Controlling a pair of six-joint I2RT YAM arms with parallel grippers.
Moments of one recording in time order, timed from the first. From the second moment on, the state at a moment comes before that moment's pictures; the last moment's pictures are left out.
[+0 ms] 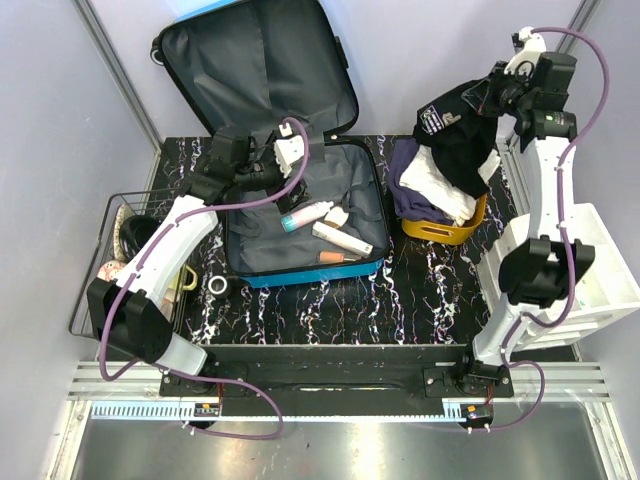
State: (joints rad) left arm -0.37 1.48 1.42 -0.42 0.59 0.54; right arm -0.15 1.82 2.08 -0.51 -0.52 0.11
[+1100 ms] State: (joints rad) left arm -0.36 1.57 1.39 -0.49 0.54 0.45; right arm -0.14 1.61 1.80 -0.60 -0.44 0.06
